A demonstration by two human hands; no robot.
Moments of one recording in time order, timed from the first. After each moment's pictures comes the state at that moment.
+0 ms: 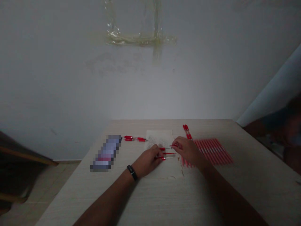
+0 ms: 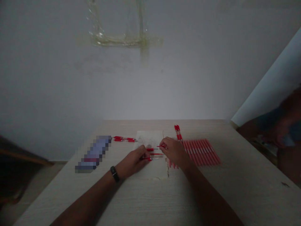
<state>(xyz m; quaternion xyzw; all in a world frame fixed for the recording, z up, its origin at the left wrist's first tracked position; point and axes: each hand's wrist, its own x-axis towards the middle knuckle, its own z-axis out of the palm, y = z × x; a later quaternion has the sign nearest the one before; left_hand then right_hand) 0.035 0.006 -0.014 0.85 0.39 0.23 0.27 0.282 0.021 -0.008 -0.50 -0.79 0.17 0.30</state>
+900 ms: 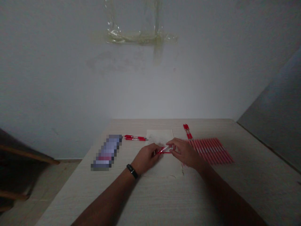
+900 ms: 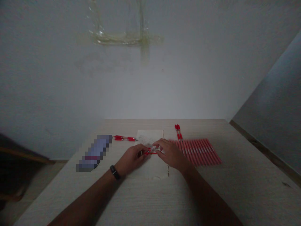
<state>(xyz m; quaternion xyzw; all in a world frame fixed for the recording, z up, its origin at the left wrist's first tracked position) 0.034 0.012 -0.014 0.83 0.44 0.25 0.23 0.270 0.016 -0.006 -0.41 -0.85 0.17 0.30</state>
